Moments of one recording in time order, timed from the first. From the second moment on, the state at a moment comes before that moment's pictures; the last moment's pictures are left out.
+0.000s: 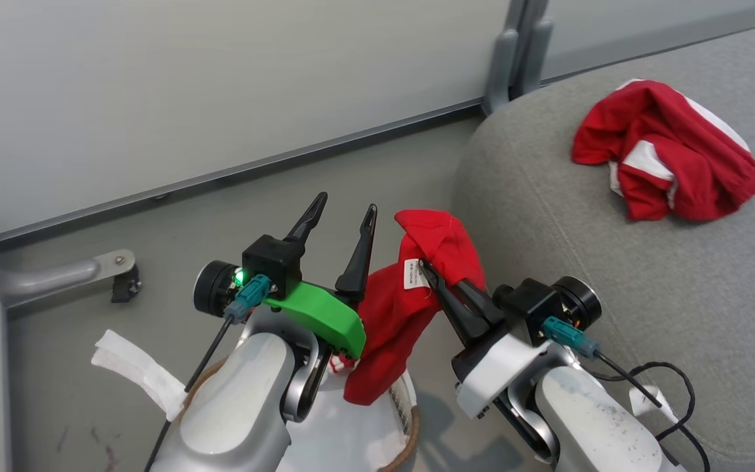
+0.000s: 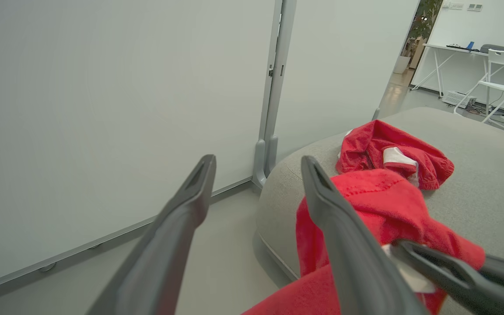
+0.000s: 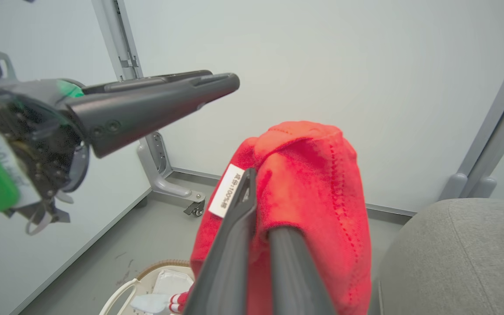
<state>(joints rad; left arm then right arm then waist) -0.52 0.06 -0.62 0.49 -0.49 -0.02 -0.26 -0.39 -0.05 0.51 0.36 0.23 0.13 -0.26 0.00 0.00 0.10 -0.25</state>
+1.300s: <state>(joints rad) -0.55 0.08 -0.63 0.53 -0.37 -0.08 -0.26 -1.02 -0.44 0.18 0.24 0.02 0.13 -0.26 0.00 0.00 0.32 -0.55</state>
